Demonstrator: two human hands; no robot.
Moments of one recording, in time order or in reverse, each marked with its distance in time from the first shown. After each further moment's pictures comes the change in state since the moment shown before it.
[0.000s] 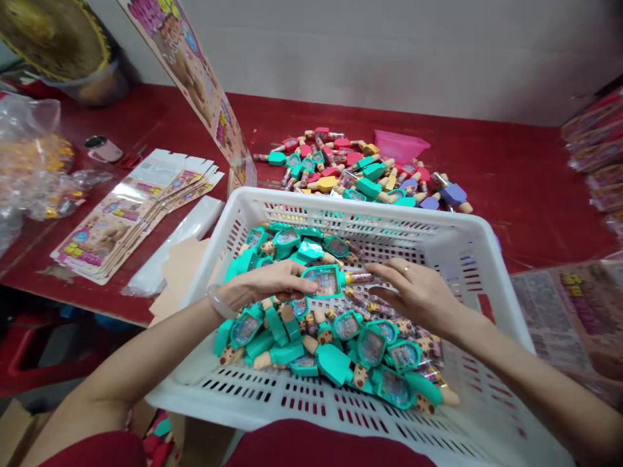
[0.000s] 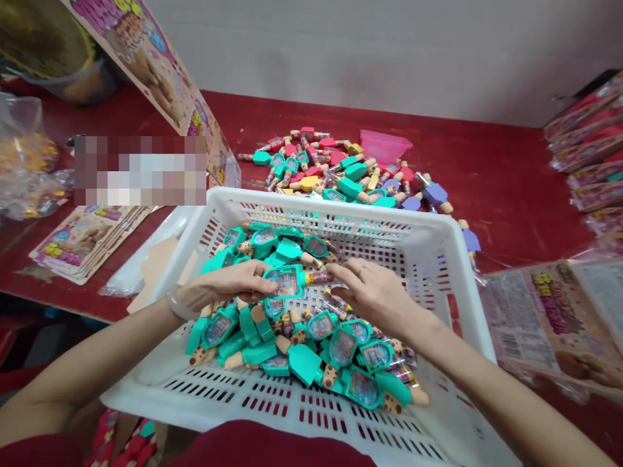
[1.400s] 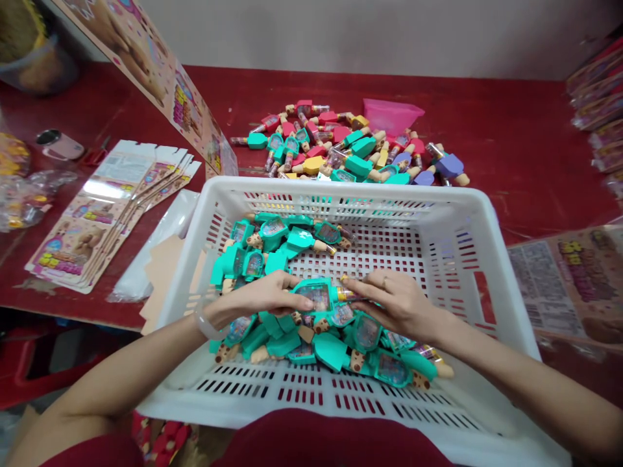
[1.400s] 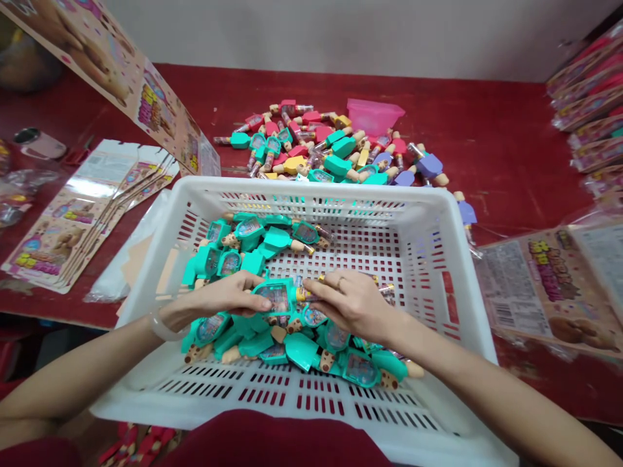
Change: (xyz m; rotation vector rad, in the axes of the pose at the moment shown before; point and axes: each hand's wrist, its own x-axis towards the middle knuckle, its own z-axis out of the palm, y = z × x) left_hand 0.007 -0.021 0.020 0.263 0.026 -0.020; right_hand -0.026 -0.021 0.030 0.174 -0.005 0.003
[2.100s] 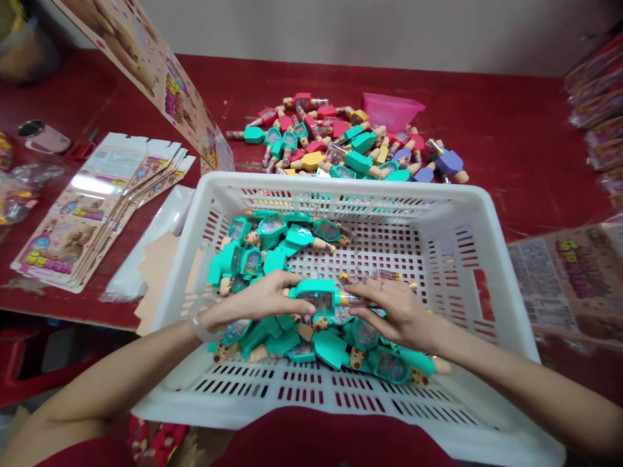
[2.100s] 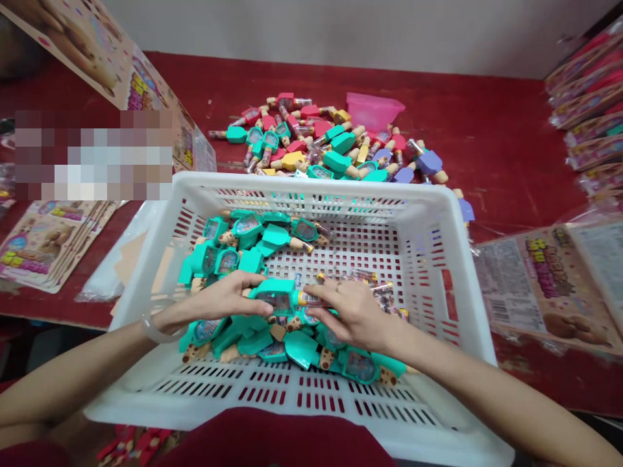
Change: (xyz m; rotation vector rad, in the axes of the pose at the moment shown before) left_hand -0.002 -0.005 0.002 0.228 0.105 0.190; right_hand -0.004 -0.010 0.006 0.273 -0.024 0.180
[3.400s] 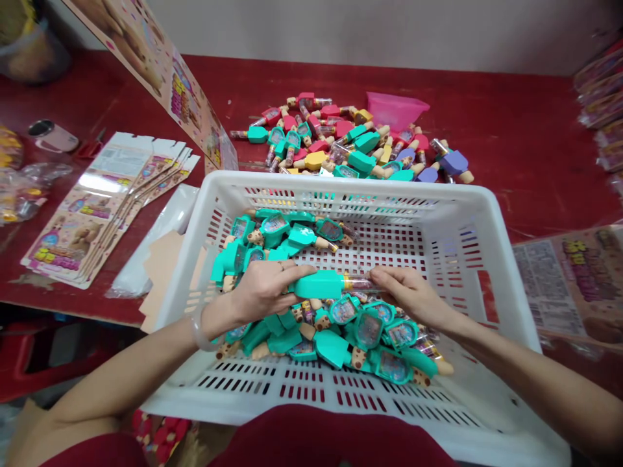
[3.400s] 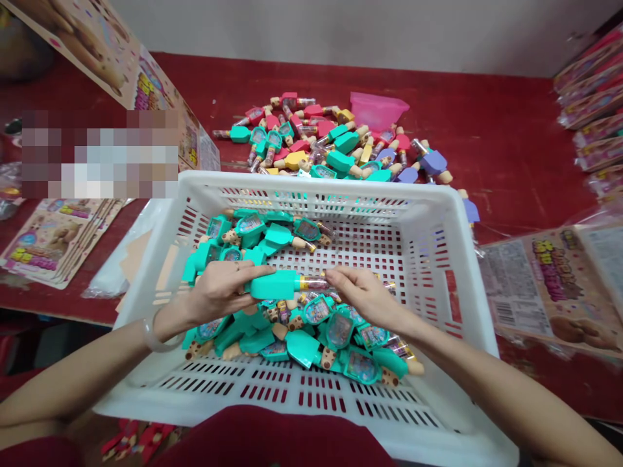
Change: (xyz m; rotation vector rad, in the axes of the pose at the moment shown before) left_hand -0.005 0.002 -0.005 0.474 0.487 0.424; right_hand 0.010 0.003 -0.015 0.427 -0.078 0.505
